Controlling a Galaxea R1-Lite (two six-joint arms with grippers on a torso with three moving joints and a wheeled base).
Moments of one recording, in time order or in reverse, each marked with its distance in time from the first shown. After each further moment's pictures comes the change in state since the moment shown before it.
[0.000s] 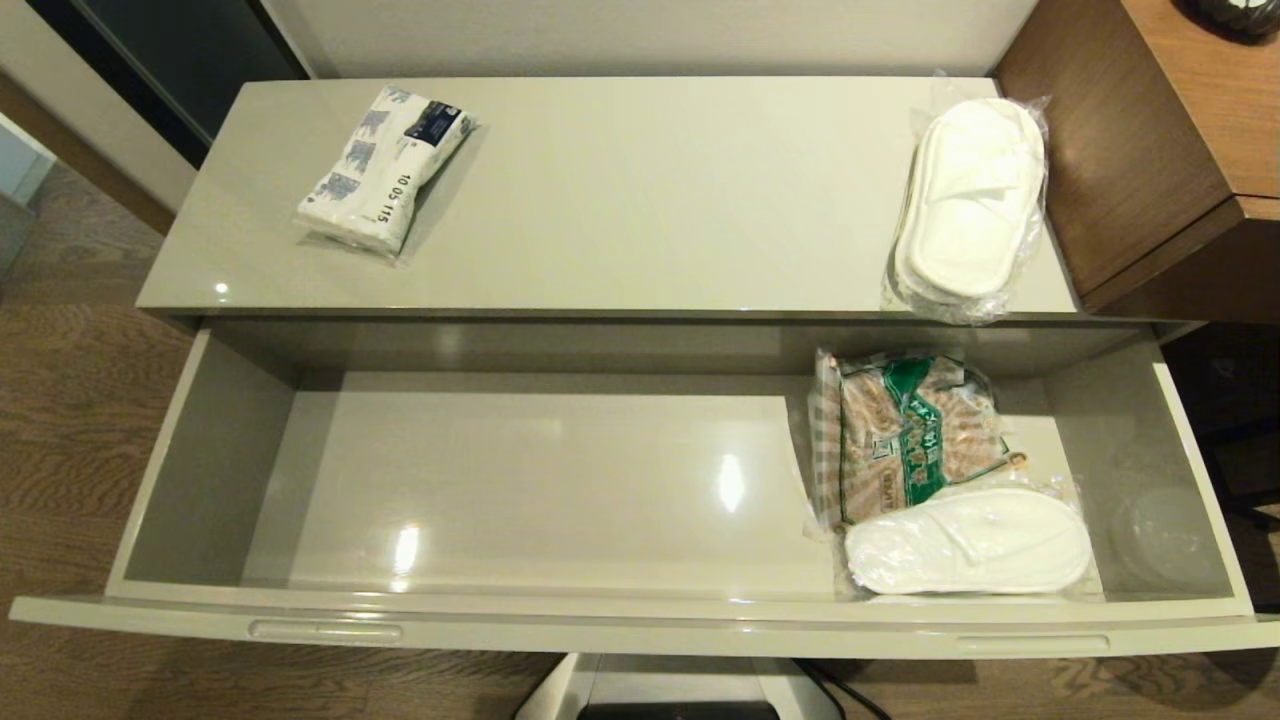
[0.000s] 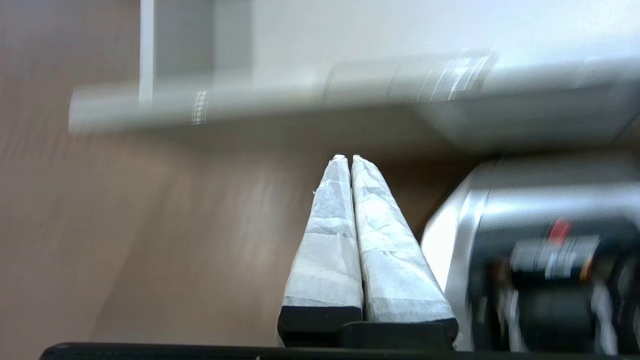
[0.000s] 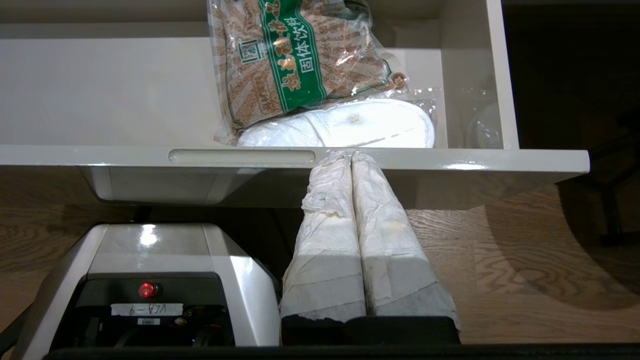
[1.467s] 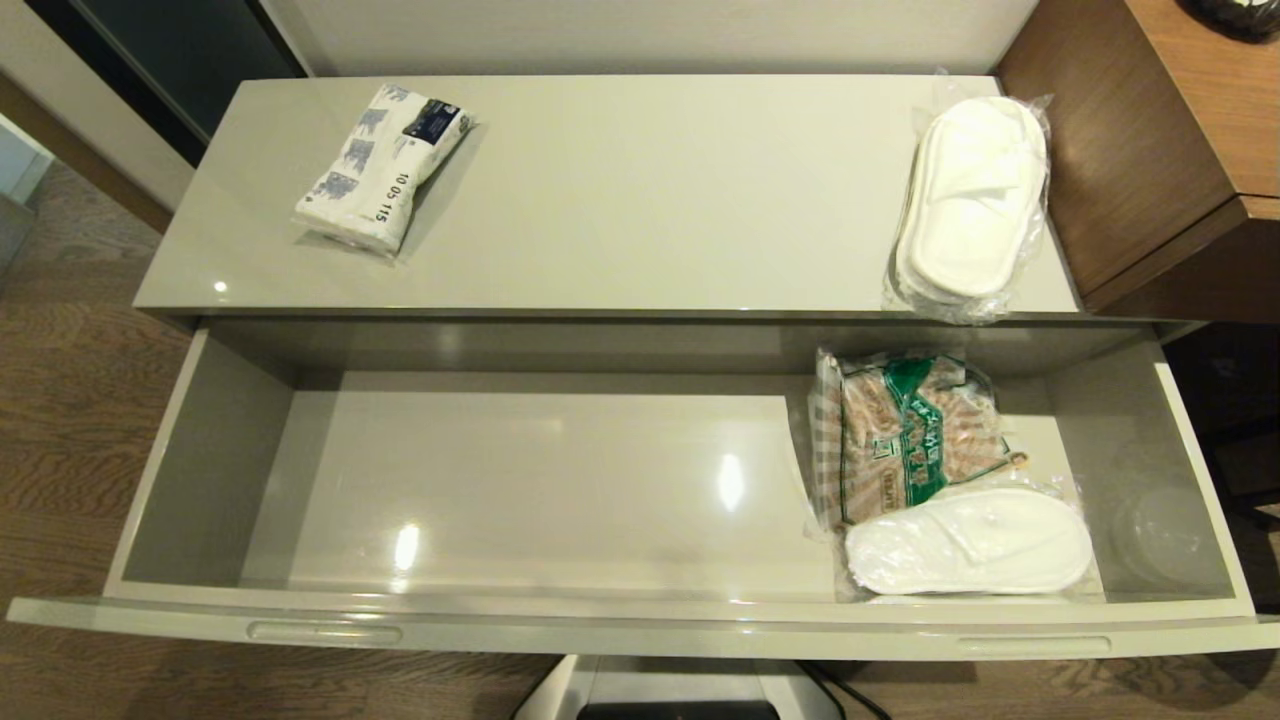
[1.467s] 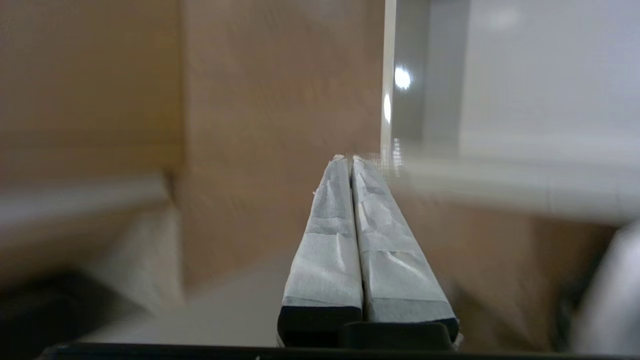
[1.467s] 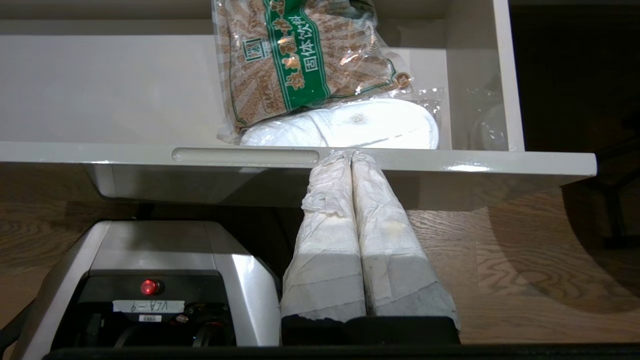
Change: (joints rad) left arm -0.277 0.698 -1.047 0.666 0.742 0.062; right arm 0.000 0.000 0.000 0.001 0.010 -0.005
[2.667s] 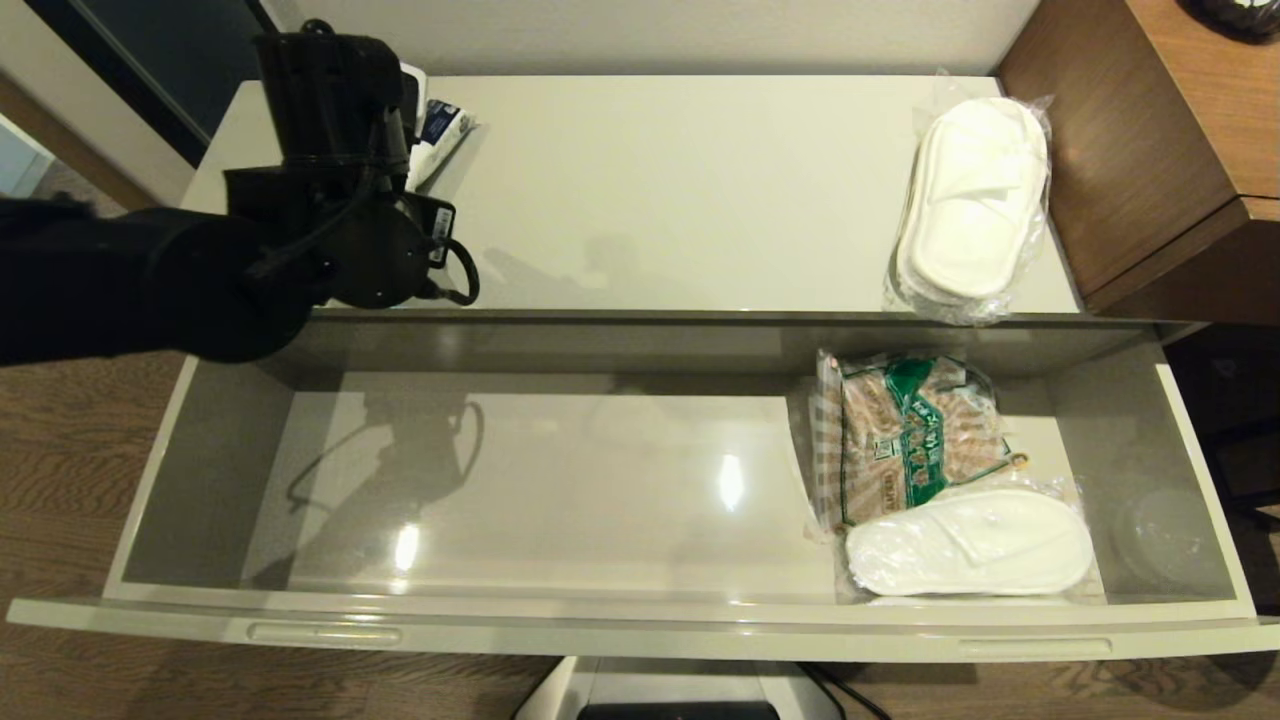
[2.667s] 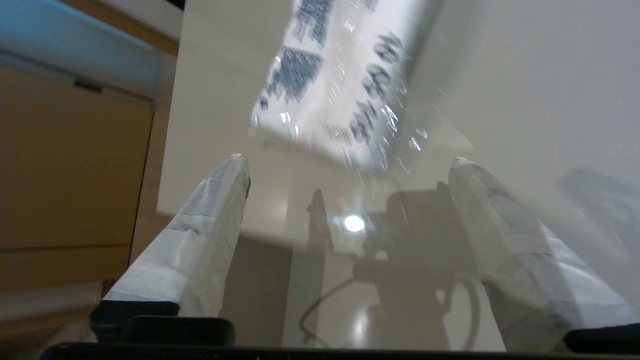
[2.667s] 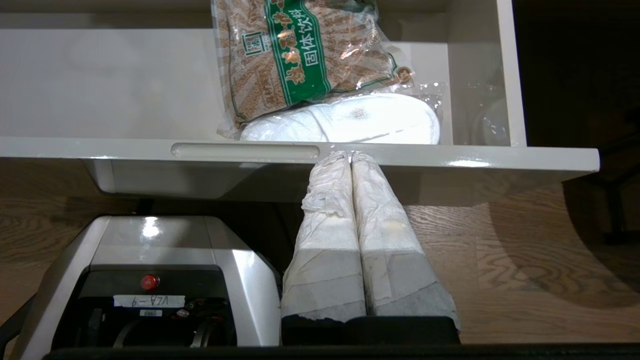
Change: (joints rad) left arm -0.196 1.083 -0.370 -1.048 0.181 0.157; right arm 0.000 0.000 -0.004 0.018 0.001 0.001
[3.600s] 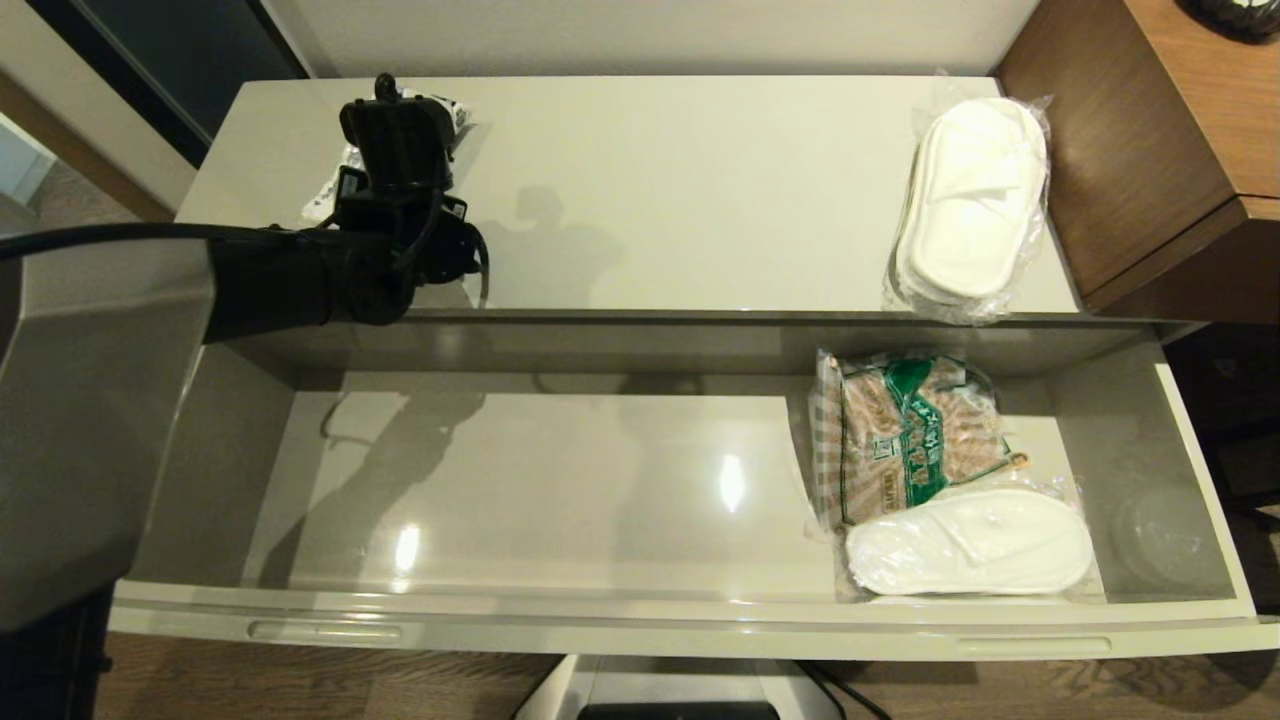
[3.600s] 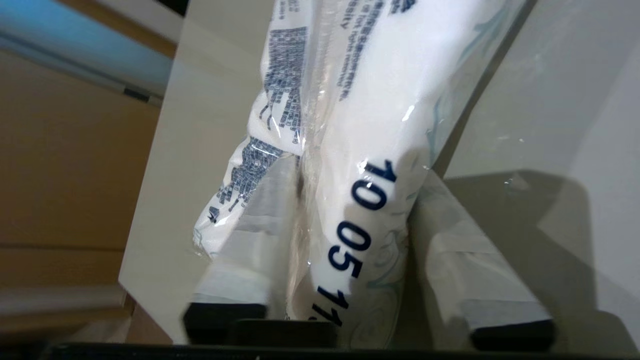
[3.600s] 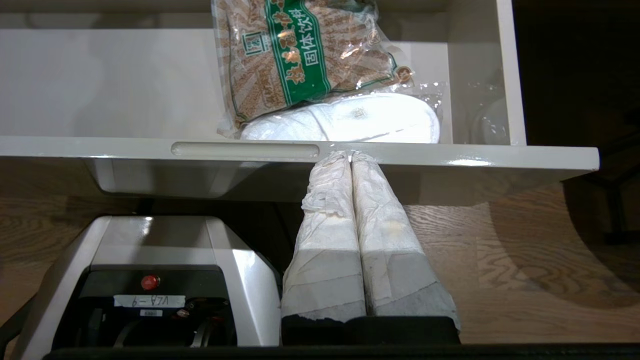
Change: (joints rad) left arm 0.173 0.428 -0.483 -0.045 -0.032 0.087; right arm 0.000 0.000 -0.001 0.000 -0.001 0.000
